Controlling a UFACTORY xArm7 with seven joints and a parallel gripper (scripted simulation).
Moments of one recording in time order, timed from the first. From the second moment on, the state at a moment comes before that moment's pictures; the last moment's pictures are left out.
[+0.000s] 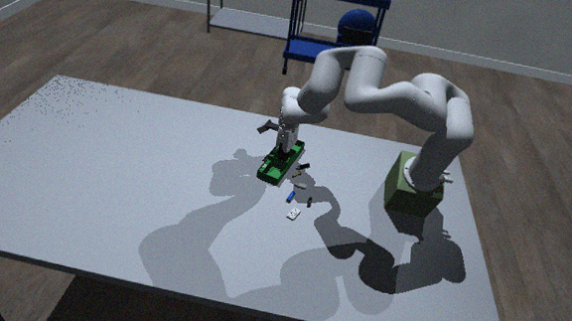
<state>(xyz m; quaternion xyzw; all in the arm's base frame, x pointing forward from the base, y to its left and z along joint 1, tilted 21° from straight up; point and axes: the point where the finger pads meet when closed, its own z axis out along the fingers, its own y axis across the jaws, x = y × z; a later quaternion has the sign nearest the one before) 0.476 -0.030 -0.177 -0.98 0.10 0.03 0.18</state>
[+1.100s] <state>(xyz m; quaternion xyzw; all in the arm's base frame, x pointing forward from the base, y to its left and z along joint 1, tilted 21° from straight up) 0.476 -0.044 -0.142 -0.98 0.10 0.03 0.18</state>
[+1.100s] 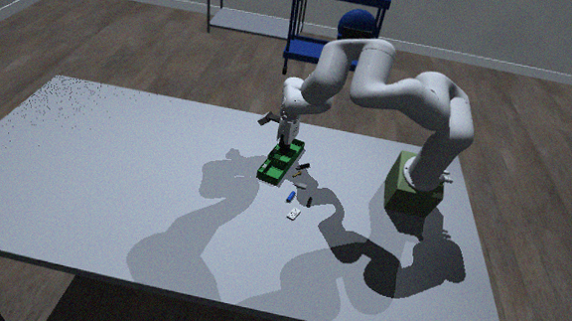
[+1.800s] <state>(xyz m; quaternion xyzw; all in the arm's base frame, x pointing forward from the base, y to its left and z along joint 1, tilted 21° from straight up) 0.490 -0.013 -0.107 -0.98 0.10 0.02 0.18</state>
